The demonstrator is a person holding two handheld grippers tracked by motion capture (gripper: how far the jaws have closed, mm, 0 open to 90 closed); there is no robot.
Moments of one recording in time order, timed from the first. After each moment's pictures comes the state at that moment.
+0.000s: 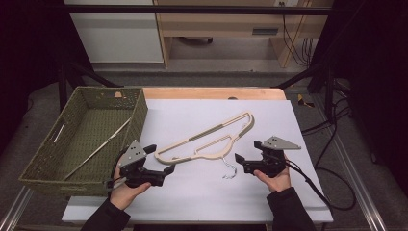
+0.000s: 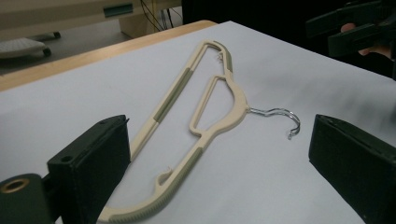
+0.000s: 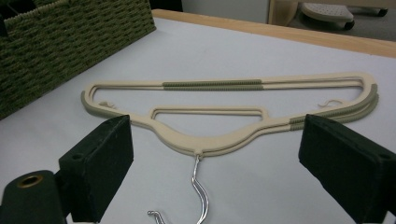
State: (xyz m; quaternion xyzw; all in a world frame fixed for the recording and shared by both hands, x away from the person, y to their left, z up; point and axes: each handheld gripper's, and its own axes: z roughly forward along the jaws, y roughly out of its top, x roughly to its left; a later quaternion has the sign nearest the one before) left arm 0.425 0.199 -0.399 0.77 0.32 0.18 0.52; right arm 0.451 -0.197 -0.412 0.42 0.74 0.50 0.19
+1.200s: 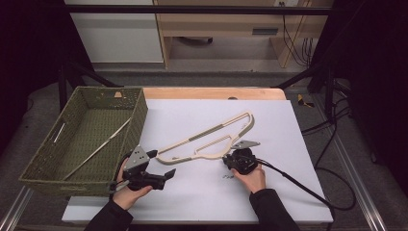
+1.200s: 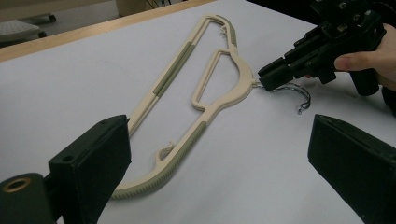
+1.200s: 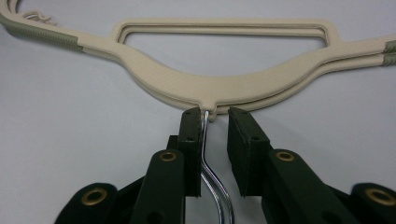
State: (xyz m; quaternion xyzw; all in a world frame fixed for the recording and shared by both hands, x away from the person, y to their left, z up) left arm 0.428 0.197 -0.419 0.79 0.32 0.18 0.49; right arm 0.492 -0.141 -0.481 0.45 0.80 0.37 0.14
